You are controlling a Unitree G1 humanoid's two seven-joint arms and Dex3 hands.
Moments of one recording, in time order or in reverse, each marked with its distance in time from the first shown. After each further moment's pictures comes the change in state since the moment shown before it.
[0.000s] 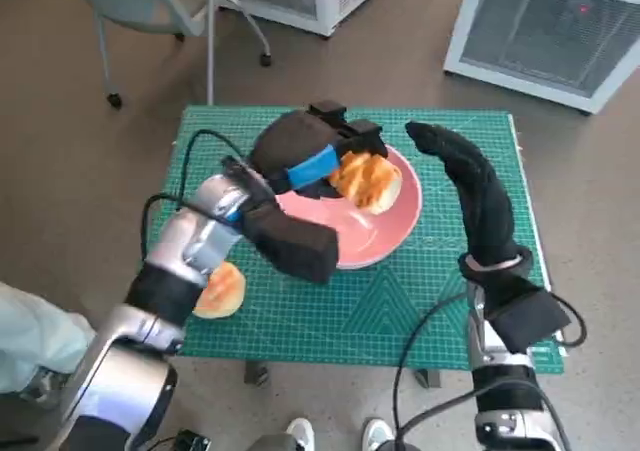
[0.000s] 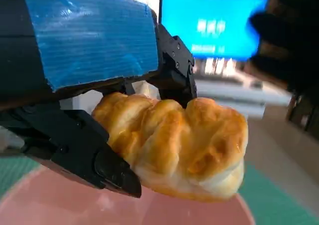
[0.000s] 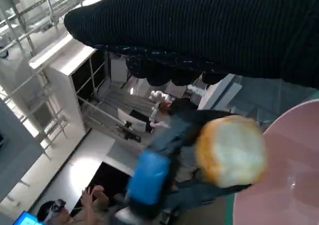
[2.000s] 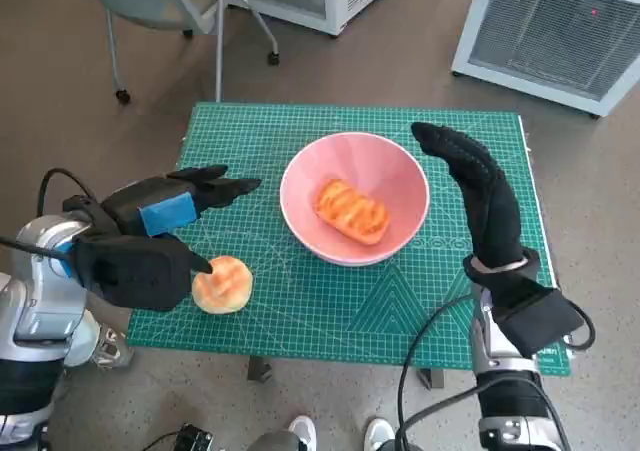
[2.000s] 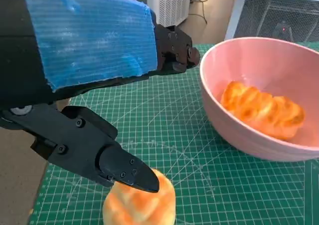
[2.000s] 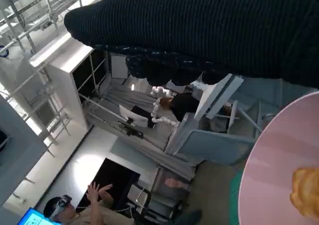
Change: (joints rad) left arm 0.489 0.492 0.304 -0.805 -0.319 0.414 -0.784; right arm 0.014 -0.002 0.011 -0.052 0.032 0.056 0.029
